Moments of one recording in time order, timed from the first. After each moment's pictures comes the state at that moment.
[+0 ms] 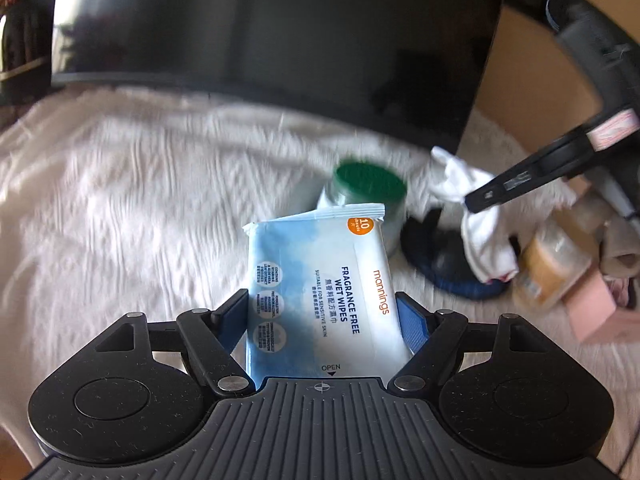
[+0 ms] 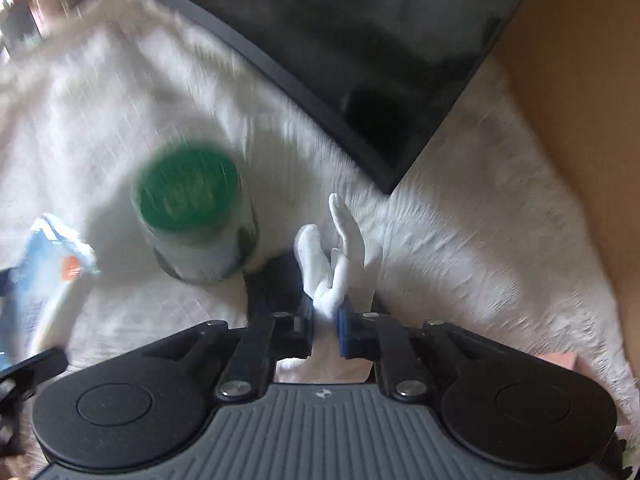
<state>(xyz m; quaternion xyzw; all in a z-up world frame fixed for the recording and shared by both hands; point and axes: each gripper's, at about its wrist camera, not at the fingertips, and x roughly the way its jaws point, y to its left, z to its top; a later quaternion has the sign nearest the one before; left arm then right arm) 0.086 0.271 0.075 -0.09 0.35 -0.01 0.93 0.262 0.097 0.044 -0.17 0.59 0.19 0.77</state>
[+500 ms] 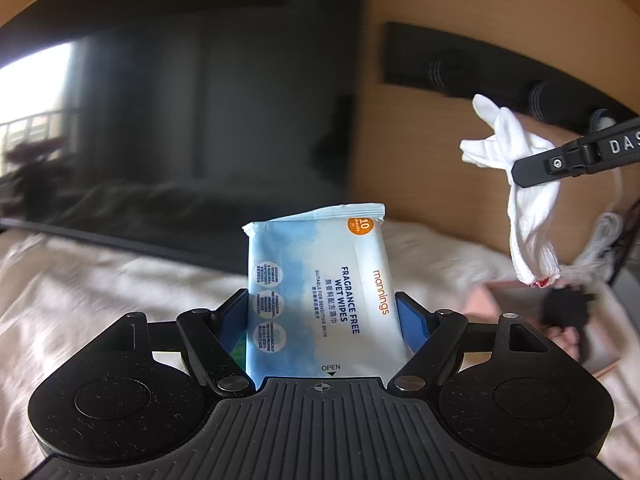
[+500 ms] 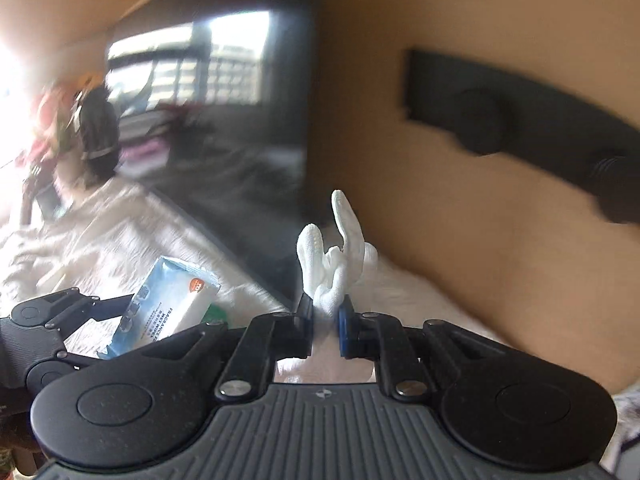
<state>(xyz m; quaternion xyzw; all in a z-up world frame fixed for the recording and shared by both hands) 0.125 0.170 0.175 -0.02 0.26 -0.08 0.96 0.212 -0.024 0.217 -0.05 0.43 0.16 0.89</state>
